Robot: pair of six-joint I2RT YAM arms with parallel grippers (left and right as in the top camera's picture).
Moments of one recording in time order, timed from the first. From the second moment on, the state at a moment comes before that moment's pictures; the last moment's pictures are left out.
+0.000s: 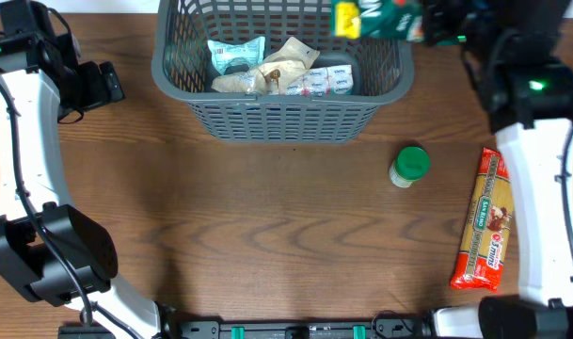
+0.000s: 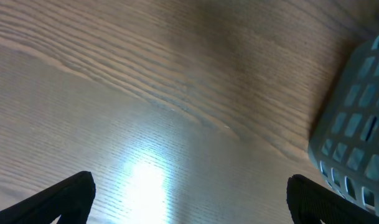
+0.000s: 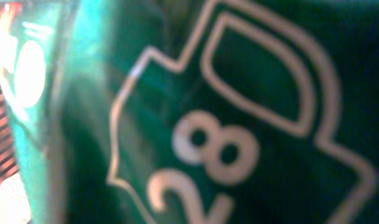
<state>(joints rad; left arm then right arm) 0.28 1.87 1.84 -1.18 0.04 -0.09 0.10 1.59 1.80 -0.49 -0.27 -0.22</state>
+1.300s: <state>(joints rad) 0.28 1.87 1.84 -1.18 0.04 -0.09 0.31 2.04 1.90 -0.77 -0.23 -0.63</state>
